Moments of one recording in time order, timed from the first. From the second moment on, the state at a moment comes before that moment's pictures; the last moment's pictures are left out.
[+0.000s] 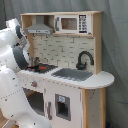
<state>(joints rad) -1.52 -0.41 2.11 -1.35 0.06 1.73 -0.53</state>
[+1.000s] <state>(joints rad) -1.75 -0.56 2.25 -1.10 0.14 1.63 -0.61</state>
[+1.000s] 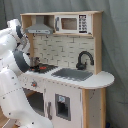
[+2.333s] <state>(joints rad) -1.99 -0.67 2.45 -0.86 0.17 1.47 -0.68</state>
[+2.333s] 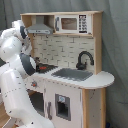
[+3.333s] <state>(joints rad) -2.03 -0.74 2.49 -0.86 0.22 1.47 -0.66</state>
